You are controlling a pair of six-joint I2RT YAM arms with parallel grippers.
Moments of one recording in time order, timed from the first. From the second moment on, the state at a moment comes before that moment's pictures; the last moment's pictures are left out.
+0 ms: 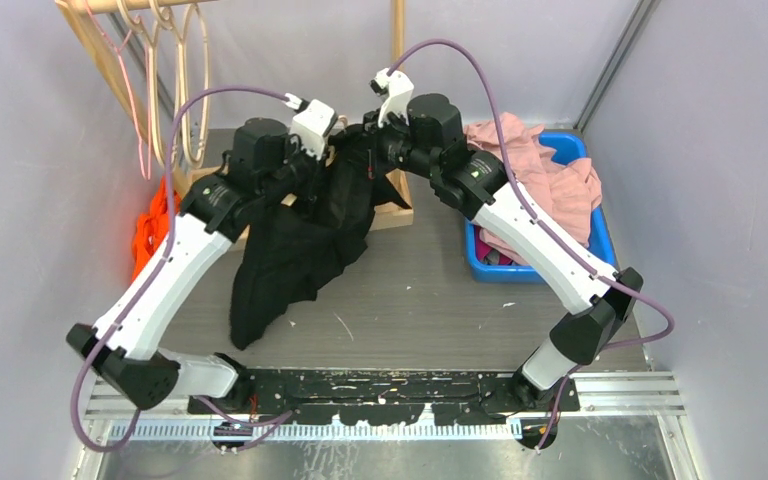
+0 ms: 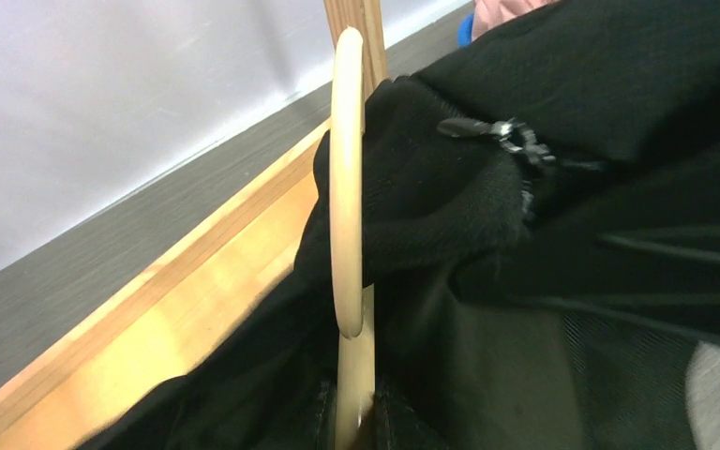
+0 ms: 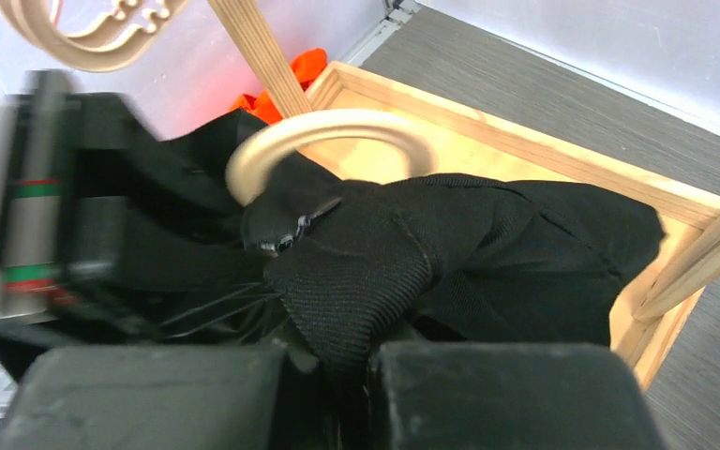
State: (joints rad) left arm -0.56 1.30 1.57 -0.71 -0.02 0.11; right arm 0.74 1.60 1.78 -0.40 -0.16 0.28
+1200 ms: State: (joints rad) left arm -0.62 0.79 1.39 -0.85 -0.03 0.08; right arm 0.80 1.65 1.84 -0.47 -0.23 0.27
